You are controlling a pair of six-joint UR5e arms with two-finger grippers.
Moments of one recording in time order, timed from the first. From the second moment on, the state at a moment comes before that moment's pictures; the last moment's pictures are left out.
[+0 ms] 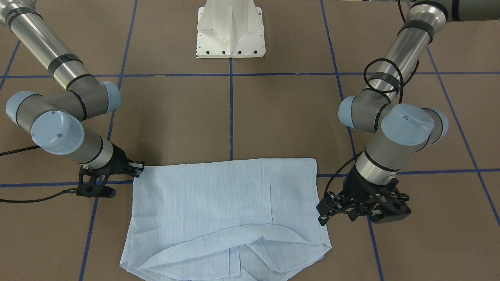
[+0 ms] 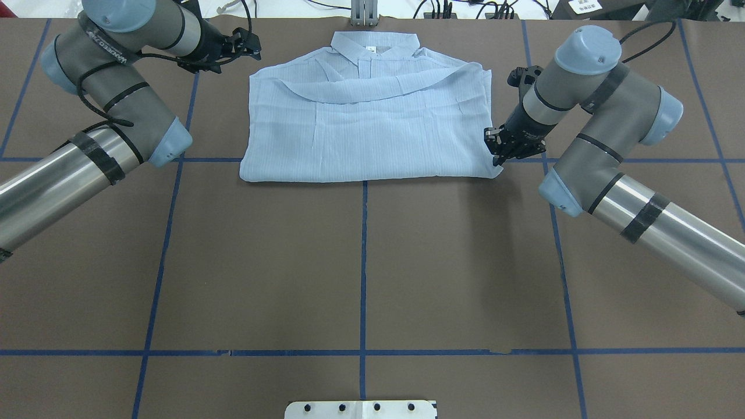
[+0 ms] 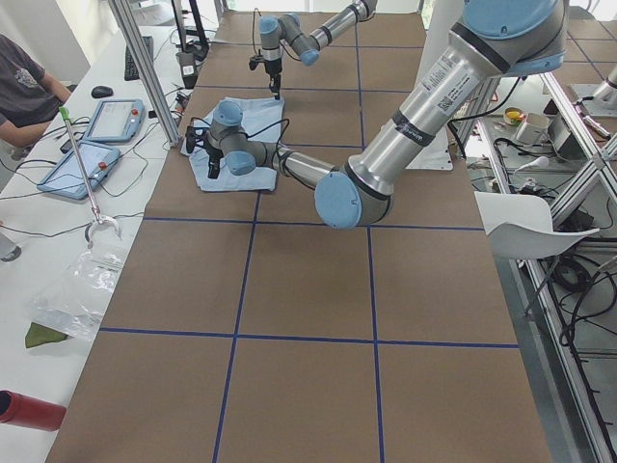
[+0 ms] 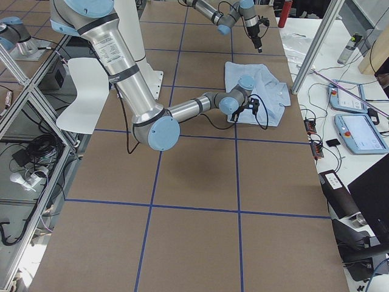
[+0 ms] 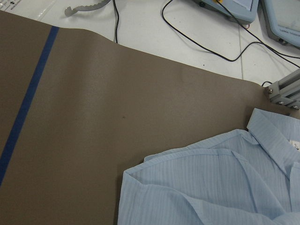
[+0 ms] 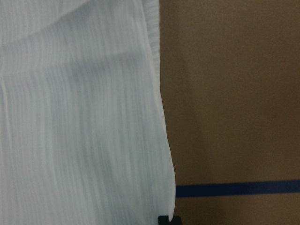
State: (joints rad) left arm -0.94 -2.31 -1.11 -2.36 -1.95 -1.24; right arm 0.87 -1.03 1.33 -1.19 2.29 1.05
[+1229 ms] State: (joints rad) left arm -0.94 -2.26 -1.23 -2.32 -1.95 -1.24; right arm 0.70 -1.64 2.11 -1.17 2.56 1.06
